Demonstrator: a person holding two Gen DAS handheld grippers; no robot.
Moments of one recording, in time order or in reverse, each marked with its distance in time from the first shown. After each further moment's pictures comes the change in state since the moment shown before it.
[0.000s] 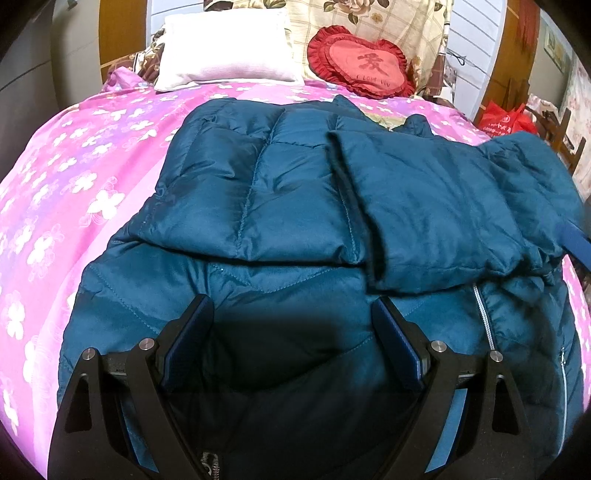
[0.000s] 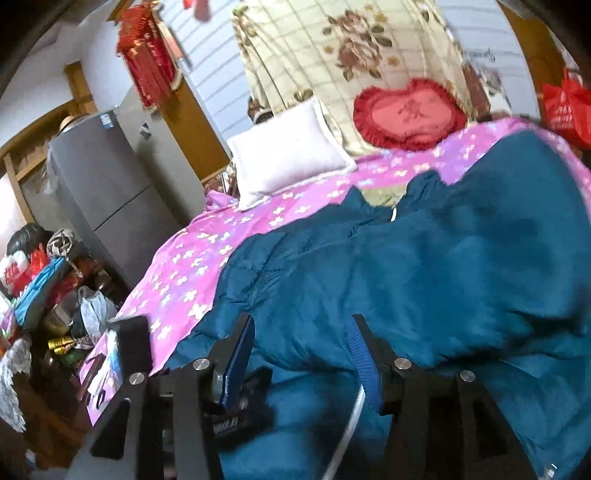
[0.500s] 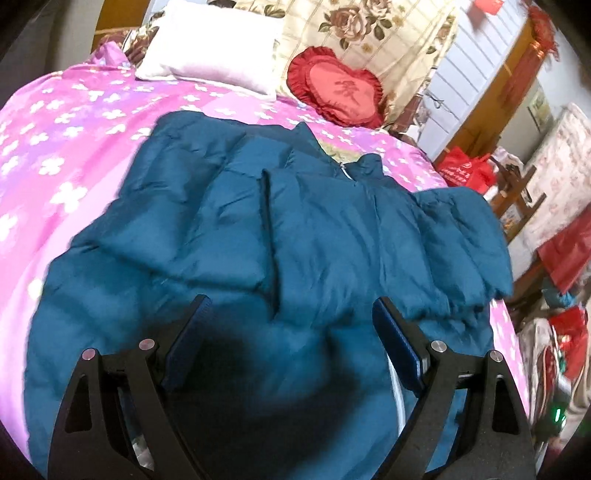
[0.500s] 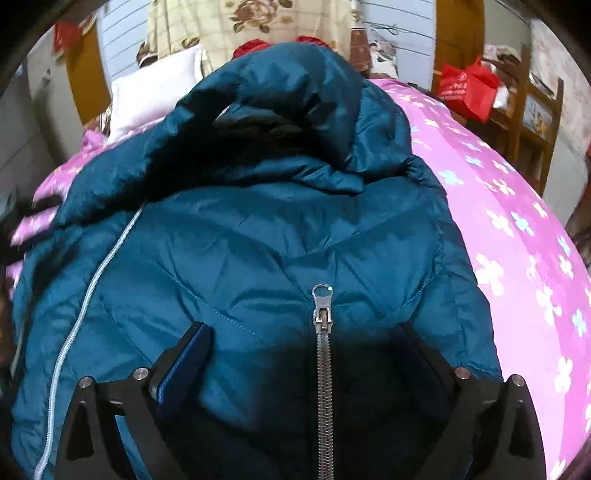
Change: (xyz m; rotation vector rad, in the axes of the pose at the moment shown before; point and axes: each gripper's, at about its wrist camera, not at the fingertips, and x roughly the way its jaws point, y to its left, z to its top) left arm -0.021 -0.015 0.026 -0.166 -0.014 -0.240; right arm -0.060 -0.101 -0.093 -0.005 0.225 -0.521
